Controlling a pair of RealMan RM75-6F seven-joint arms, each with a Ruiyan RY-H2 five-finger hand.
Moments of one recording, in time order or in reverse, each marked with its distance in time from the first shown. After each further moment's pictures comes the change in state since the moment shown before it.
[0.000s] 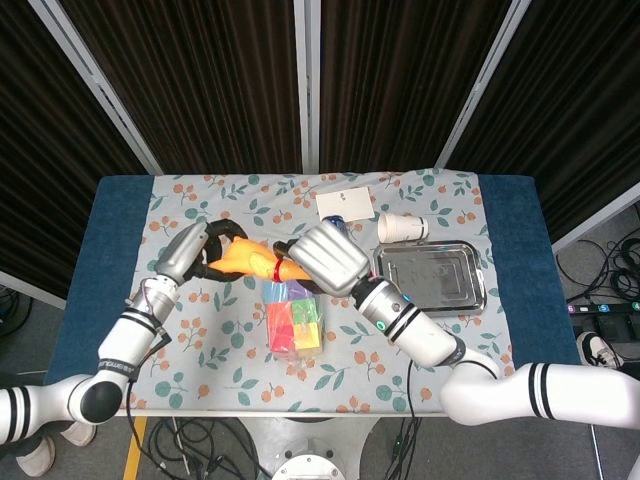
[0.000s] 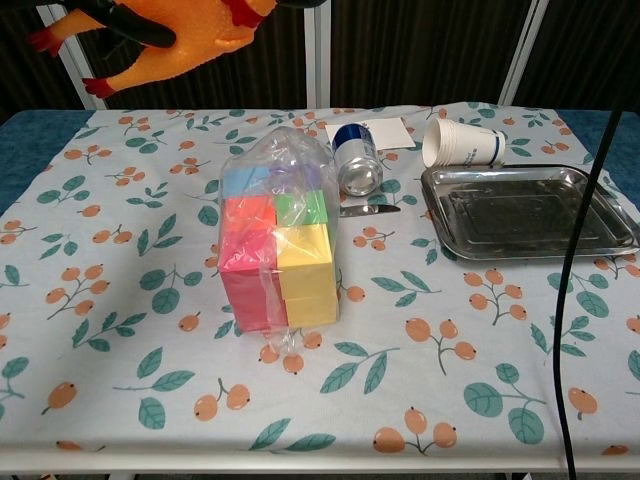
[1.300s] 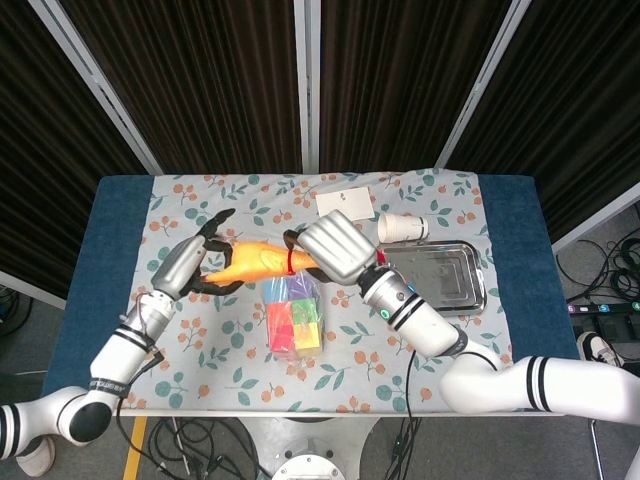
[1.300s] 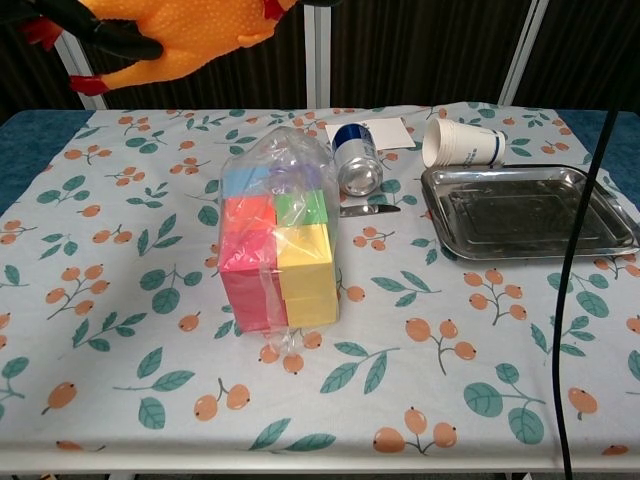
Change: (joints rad) left arm 0.112 -0.007 0.015 -0.021 0.269 -0.009 -0.079; right arm 0.017 -0.009 -0.014 0.068 0.032 0.014 0.018
